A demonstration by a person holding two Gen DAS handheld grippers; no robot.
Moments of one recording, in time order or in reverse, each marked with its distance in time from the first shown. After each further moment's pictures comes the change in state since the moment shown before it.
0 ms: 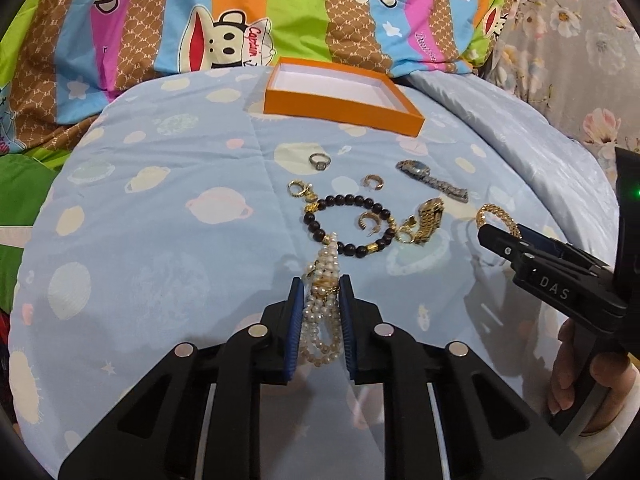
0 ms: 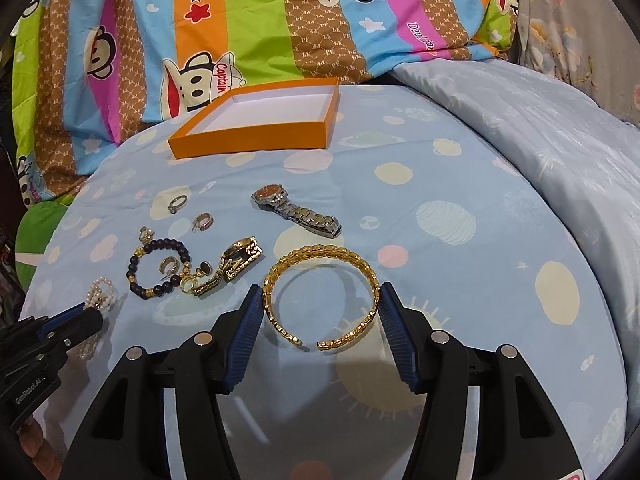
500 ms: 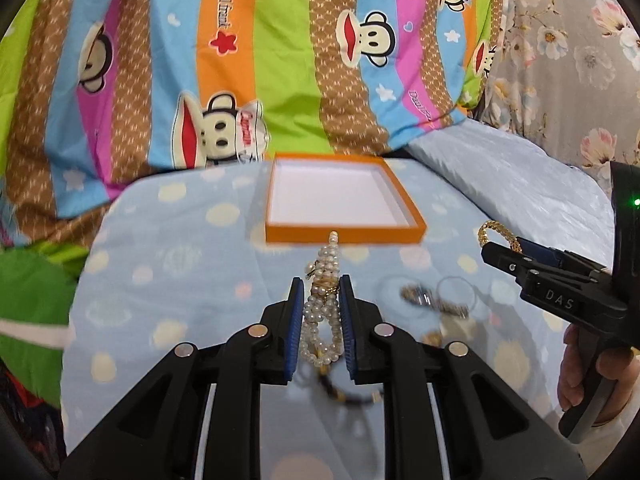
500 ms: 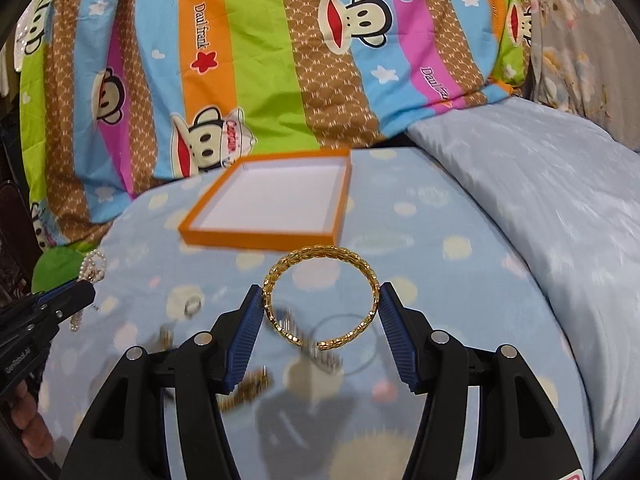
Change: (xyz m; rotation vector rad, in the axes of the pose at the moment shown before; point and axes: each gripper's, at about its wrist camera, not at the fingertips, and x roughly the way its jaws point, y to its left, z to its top) left arm -0.007 -0.004 0.114 0.089 -0.179 0.033; right arm 0.006 -0.007 0.109 -0.017 -0.111 0.064
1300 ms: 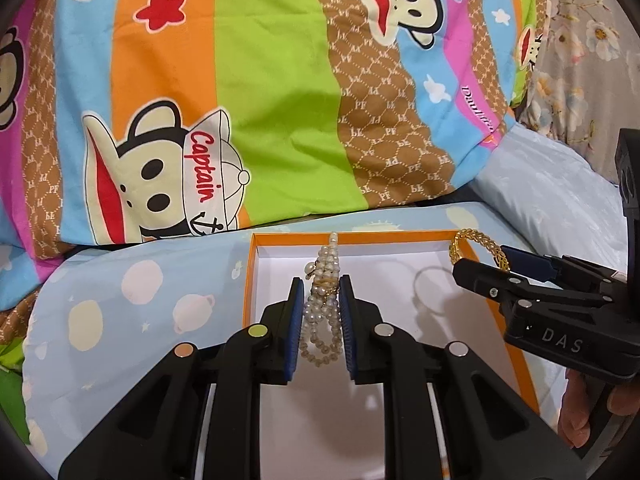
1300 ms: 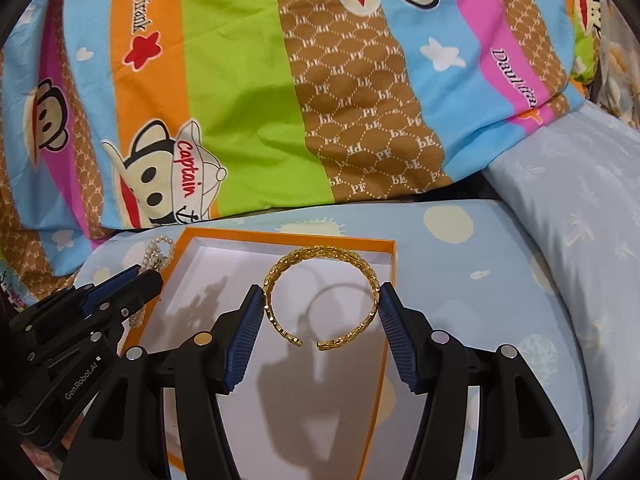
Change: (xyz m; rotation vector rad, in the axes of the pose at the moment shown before) left arm 0.224 0.031 0.130 0.009 0.077 0.006; right arm 0.214 0.002 0.138 0.001 0.155 0.060
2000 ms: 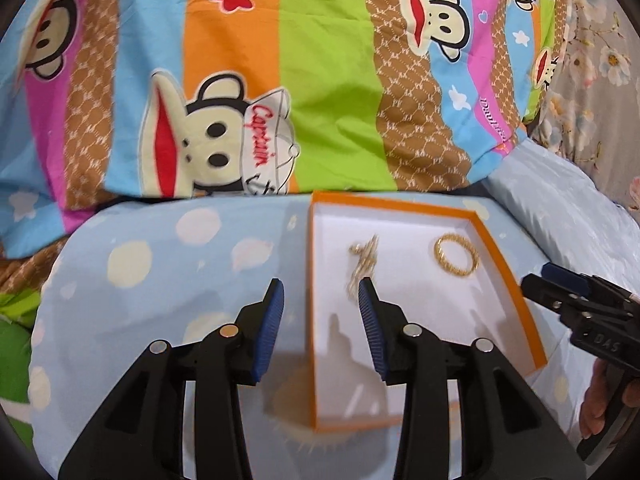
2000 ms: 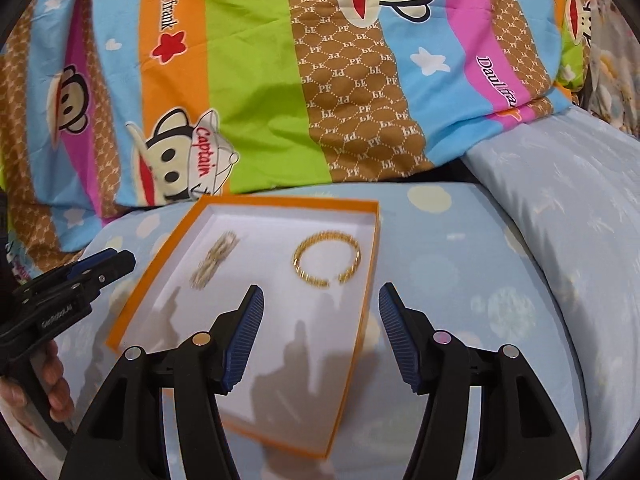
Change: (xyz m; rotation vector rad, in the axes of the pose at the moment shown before) left arm -0.047 0.040 -0.048 -0.096 -0.004 0.029; right arm -0.057 -0.002 -0.061 -0.028 -0.047 0.021
